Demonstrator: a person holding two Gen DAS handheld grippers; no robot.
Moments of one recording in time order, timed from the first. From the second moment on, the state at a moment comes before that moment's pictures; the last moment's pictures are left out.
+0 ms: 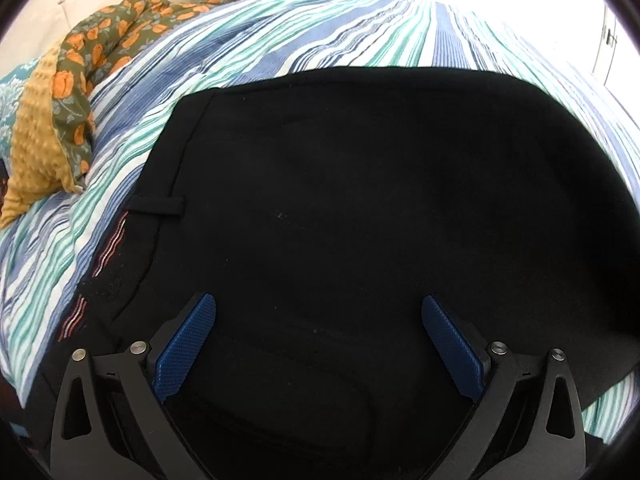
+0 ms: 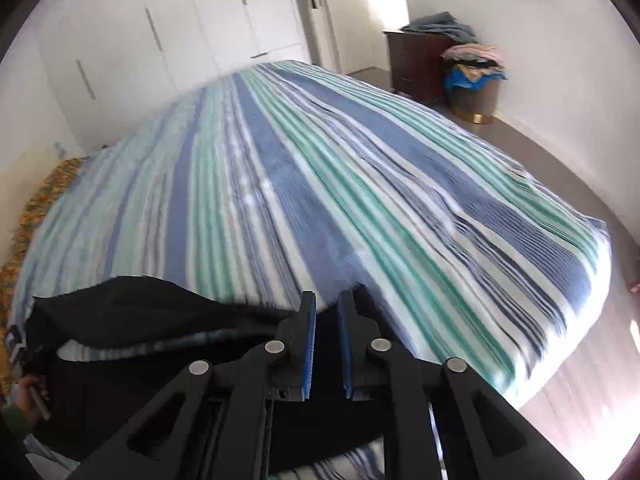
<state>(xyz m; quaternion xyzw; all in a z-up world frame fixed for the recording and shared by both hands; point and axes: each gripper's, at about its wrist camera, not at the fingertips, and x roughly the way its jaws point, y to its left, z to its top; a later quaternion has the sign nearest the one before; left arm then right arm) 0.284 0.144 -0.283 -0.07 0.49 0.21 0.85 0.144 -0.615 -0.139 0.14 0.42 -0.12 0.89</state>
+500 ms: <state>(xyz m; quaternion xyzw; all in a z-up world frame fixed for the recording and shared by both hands) 0.096 0.027 -0.254 -0.12 0.47 0.05 0.87 0.101 -0.427 -0.151 0.10 0.40 0.12 0.90</state>
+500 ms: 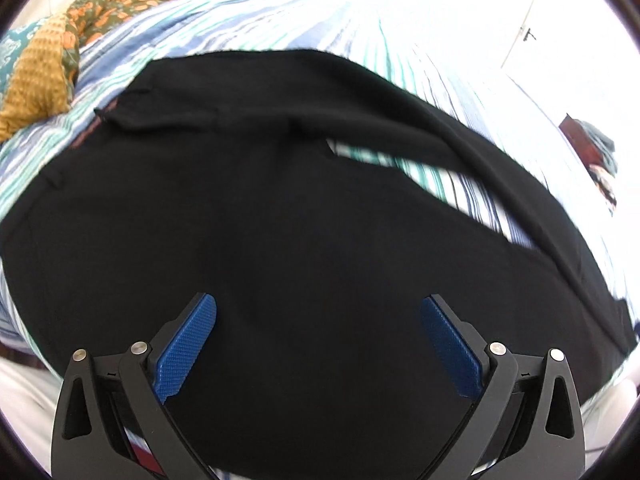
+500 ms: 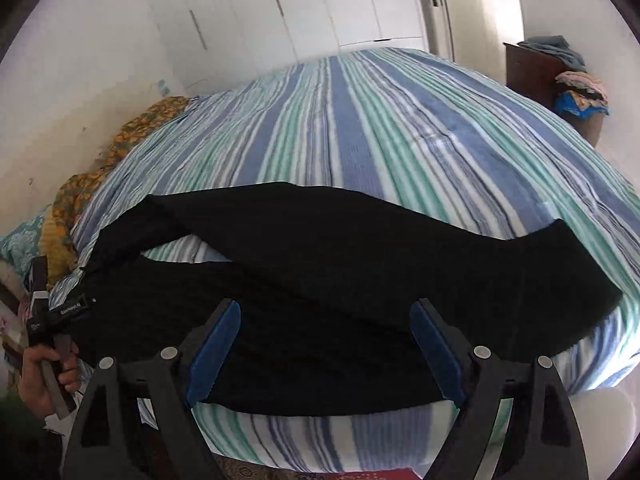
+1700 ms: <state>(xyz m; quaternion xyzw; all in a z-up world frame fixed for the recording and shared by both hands) 0.095 0.013 -0.270 -0.05 0.48 0.08 0.87 0.104 -0.483 -0.226 0.40 0.36 0.17 0.82</state>
